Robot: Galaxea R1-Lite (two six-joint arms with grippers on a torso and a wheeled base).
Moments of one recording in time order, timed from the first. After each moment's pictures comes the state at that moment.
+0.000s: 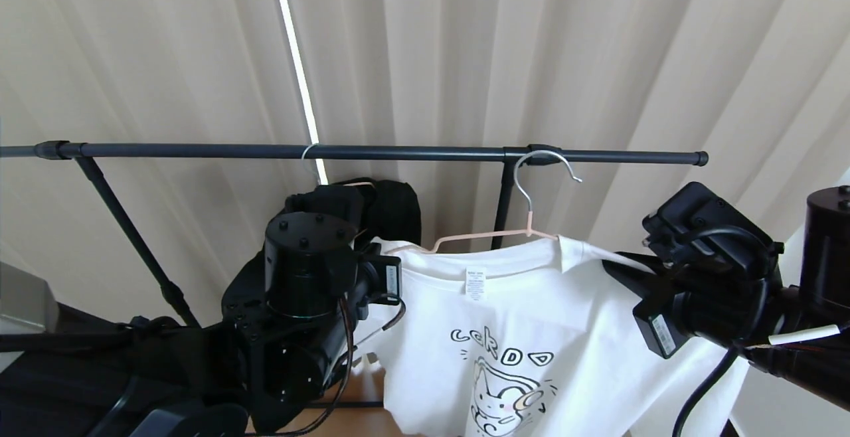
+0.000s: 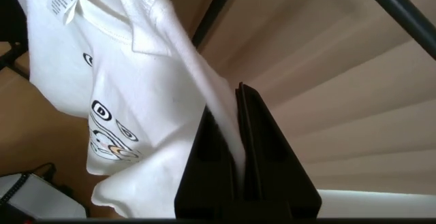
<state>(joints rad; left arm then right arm) -0.77 1.82 -0.73 -0.83 0.58 -0.15 0.66 1.38 -0.63 -0.36 -0.35 -0.28</state>
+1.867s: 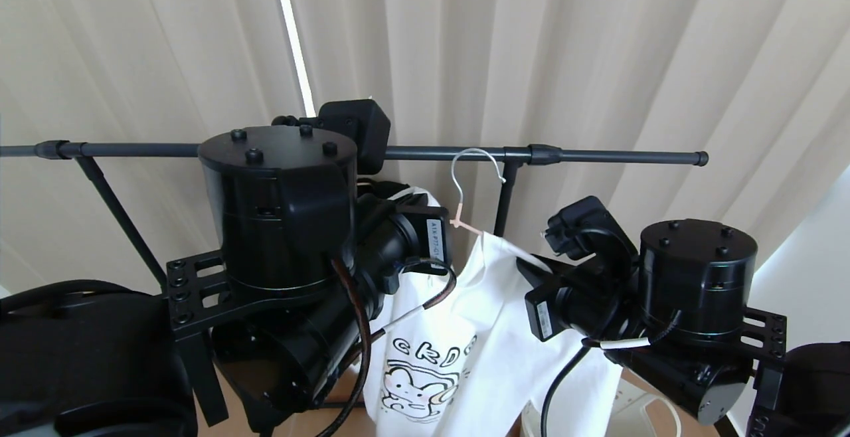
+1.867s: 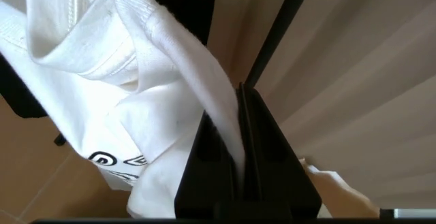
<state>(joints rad) -0.94 1.67 -0.94 -0.62 0.58 -0.18 0.77 1.71 -0.62 -0.80 -0.39 -0.03</state>
